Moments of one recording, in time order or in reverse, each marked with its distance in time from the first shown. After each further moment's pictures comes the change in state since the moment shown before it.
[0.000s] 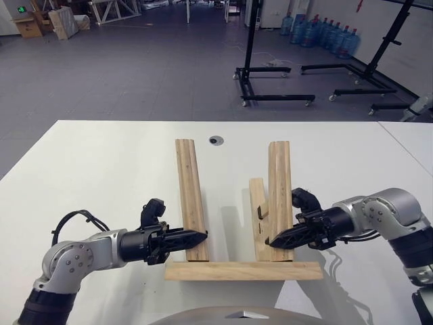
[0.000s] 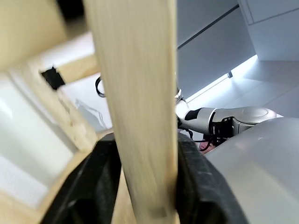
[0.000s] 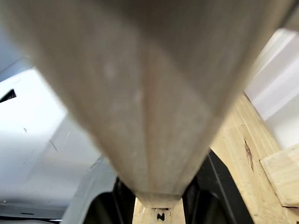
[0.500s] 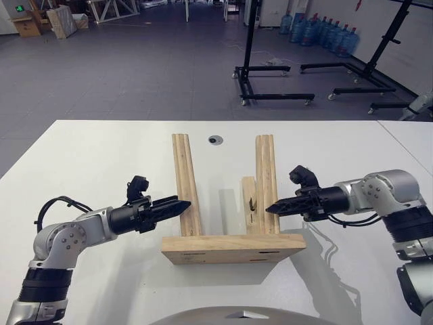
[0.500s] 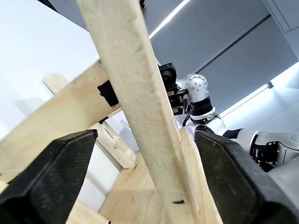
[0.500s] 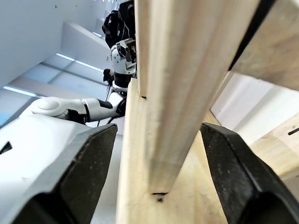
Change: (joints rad) left arm -0.125 0.023 0.114 0.166 0.136 -0.075 -0.043; right arm -0.161 0.039 -0.103 0.215 -0.018 0.068 -0.098
